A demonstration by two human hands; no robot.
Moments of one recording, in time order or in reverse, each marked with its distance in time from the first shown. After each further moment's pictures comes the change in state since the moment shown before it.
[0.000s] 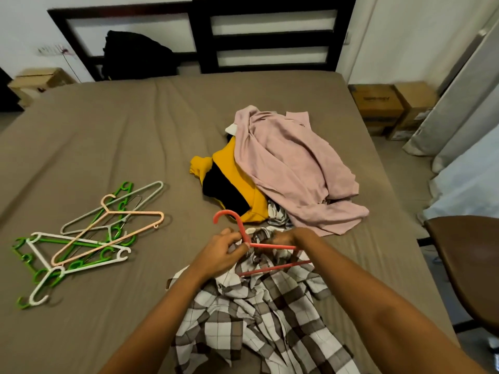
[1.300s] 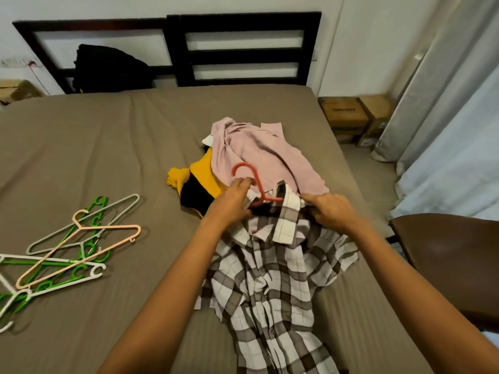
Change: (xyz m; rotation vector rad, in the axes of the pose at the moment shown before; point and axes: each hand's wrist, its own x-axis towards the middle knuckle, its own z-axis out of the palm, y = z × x) left_hand 0.088 0.102 -0.030 0.386 0.104 0.160; right_hand -0.151 0.081 -0.047 -0.594 1.081 -0.200
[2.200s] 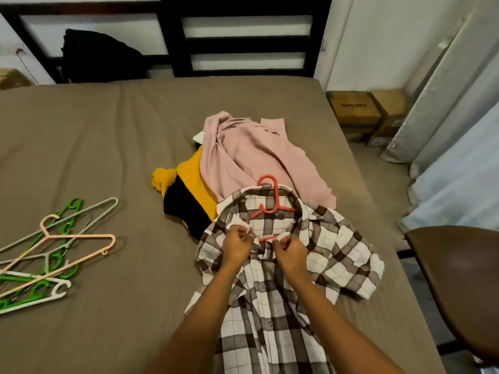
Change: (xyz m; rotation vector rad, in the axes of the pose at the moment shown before) left_hand 0.051 -0.023 0.176 -0.738 0.160 -0.658; right_hand 0.052 -0.046 0.169 1.033 0.217 0.654
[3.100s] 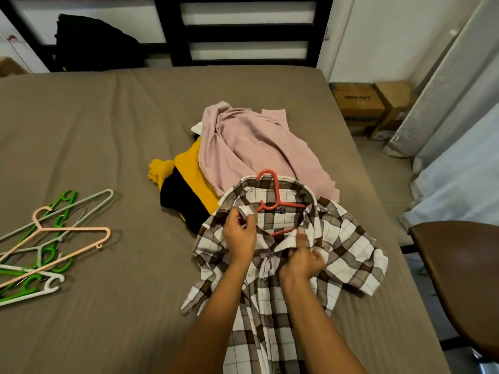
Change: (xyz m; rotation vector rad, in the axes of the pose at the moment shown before) left_hand -0.017 0.023 0.010 -0.264 0.356 0.255; right_hand -0.019 -0.020 0.004 1.191 0.596 0.522
